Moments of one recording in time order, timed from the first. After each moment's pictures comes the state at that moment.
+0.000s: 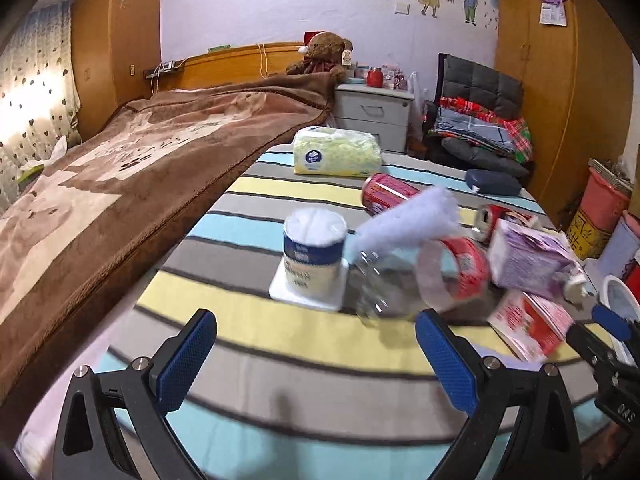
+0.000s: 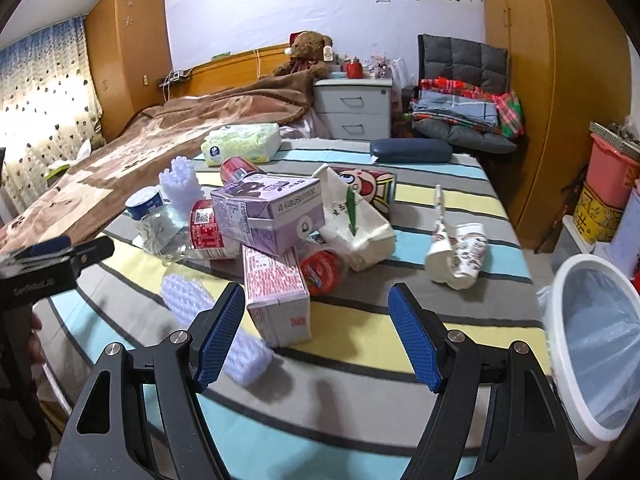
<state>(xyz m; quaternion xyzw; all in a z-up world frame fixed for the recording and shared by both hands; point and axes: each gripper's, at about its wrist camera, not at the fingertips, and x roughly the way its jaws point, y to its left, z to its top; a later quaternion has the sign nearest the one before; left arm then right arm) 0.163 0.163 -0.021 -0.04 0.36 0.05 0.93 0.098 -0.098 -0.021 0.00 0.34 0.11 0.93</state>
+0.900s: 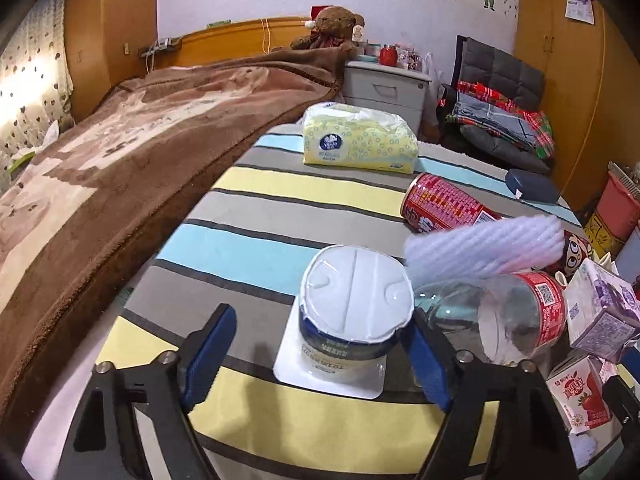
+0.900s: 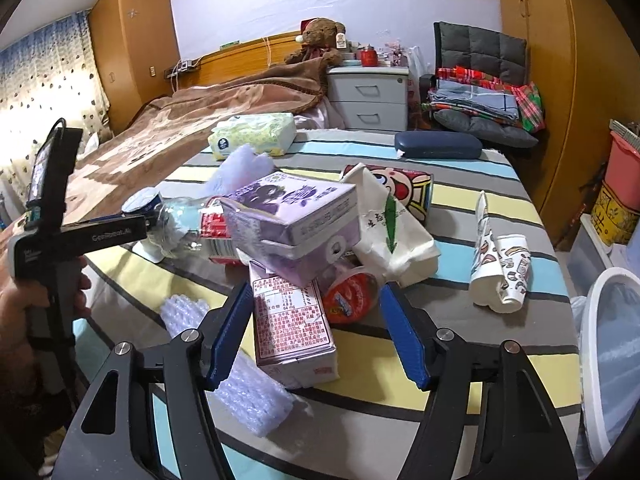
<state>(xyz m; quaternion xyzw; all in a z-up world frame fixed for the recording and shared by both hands) 0.250 0.188 -0.054 -0.05 0.40 0.05 0.92 0.120 -0.085 -0.018 0.00 0.36 0.14 0.92</state>
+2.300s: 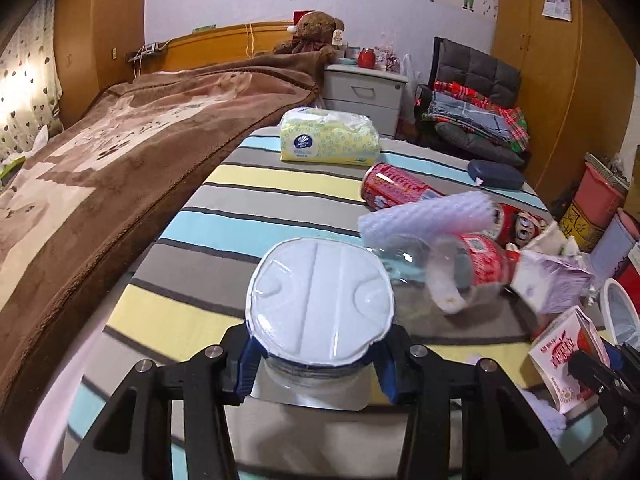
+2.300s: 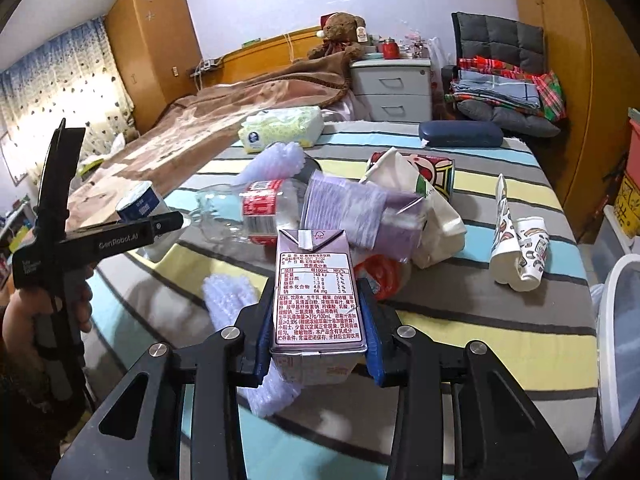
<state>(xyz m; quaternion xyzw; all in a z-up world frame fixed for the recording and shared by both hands) 0.194 0.168 -0.030 -0.05 0.39 0.02 0.92 0.100 -0.086 -0.019 0.03 0.36 0.20 0.91</state>
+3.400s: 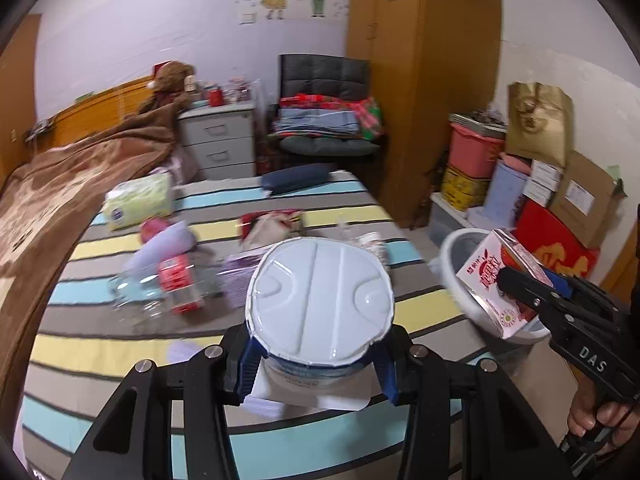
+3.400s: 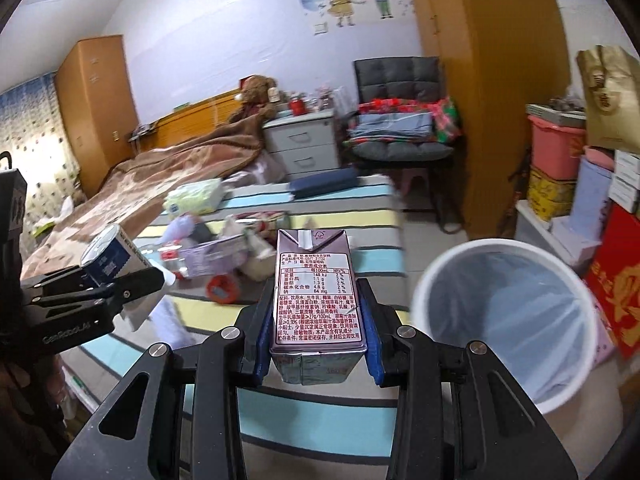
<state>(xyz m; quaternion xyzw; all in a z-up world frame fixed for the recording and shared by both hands) 0.115 -0.034 0.034 0.03 0.33 -0.18 0.92 0.047 -0.199 0.013 0.07 0.28 0.04 0.96</state>
